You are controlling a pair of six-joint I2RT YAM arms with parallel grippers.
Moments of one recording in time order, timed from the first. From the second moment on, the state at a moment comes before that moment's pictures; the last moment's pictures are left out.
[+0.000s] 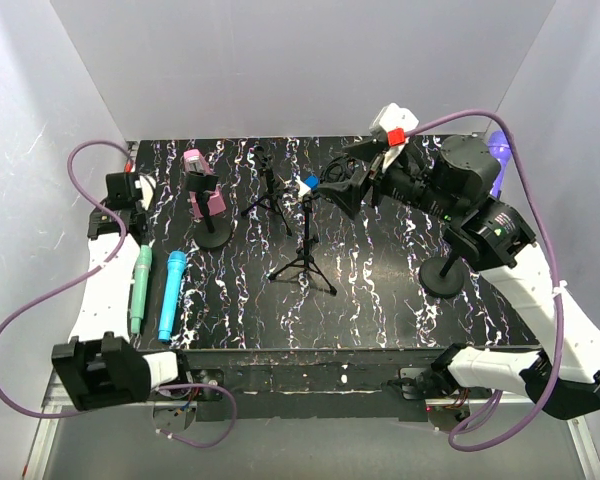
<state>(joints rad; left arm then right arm) 0.06 1.20 1.19 -0.78 -0.49 0.46 0.74 1.15 1.57 -0.40 -0.30 -0.12</state>
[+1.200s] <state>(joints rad) 0.39 1.62 0.91 -0.37 -0.30 0.51 0.74 1.26 1.71 -0.66 -0.35 -0.19</state>
